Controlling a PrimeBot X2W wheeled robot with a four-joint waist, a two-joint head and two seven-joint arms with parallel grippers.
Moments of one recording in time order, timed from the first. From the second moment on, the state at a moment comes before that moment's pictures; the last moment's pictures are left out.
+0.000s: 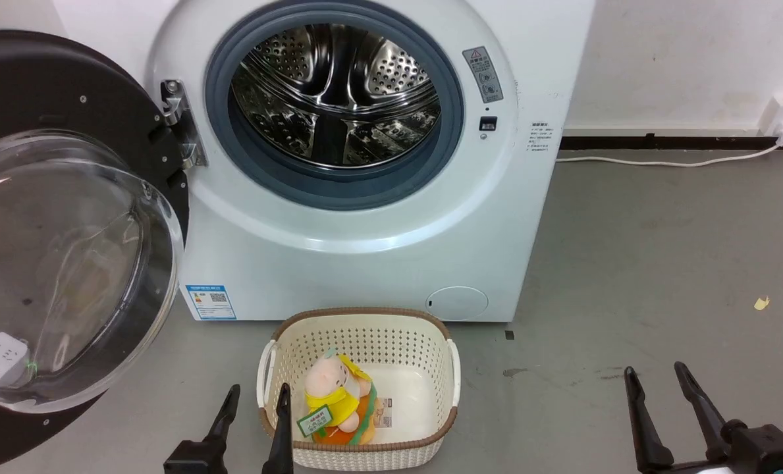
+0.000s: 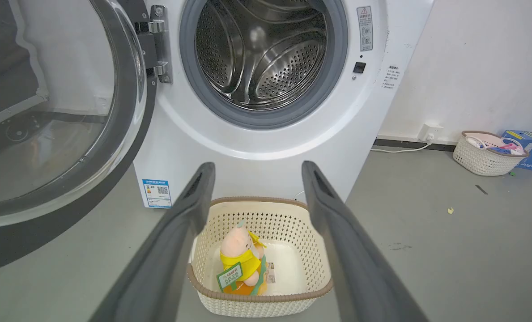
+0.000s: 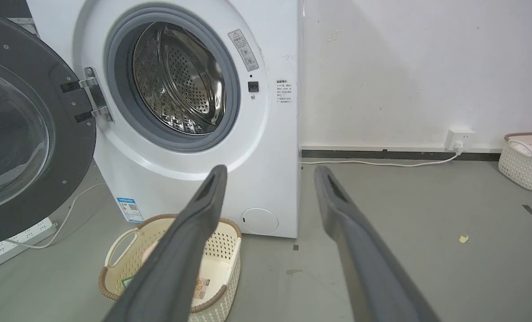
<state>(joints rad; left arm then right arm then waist) 0.08 0.05 -0.12 0.16 -0.18 0.02 -0.26 0.10 -0.06 -0.05 0.09 0.11 0.13 -0.26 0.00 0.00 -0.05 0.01</state>
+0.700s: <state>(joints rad) 0.08 0.05 -0.12 0.15 -0.19 0.02 -0.25 0.10 -0.06 -0.05 0.09 0.12 0.13 -0.26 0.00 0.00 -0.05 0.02</state>
